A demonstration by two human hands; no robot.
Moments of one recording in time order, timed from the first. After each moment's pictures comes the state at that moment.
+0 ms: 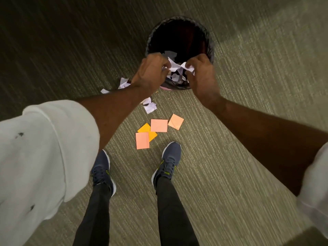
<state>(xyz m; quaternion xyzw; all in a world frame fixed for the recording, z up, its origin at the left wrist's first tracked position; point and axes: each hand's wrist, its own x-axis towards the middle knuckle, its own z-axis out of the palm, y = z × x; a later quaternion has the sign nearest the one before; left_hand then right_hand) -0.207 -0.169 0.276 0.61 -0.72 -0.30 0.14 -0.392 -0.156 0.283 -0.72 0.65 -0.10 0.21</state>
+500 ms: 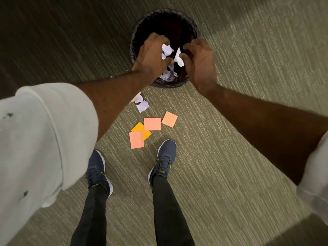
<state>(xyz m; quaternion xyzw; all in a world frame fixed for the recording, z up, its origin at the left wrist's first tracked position) -0.250 -0.208 0.256 0.62 -0.69 -0.33 0.17 -0.421 -0.190 0.268 -0.69 0.68 -0.15 0.20</state>
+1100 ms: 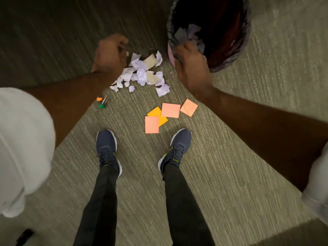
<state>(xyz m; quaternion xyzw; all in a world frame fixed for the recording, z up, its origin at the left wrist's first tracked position) -0.050 -0.129 0.203 0.72 -0.59 -0.33 0.15 -0.304 -0.137 0.222 -0.79 0.56 -0.08 0.22</state>
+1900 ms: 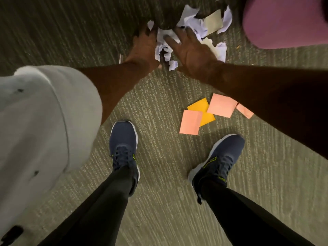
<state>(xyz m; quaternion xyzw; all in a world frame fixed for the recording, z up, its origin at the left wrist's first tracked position) 0.025 -0.063 -0.036 0.72 -0.59 -0.35 -0.05 -0.152 -0.105 -0.033 -0.90 0.34 0.20 0.19</state>
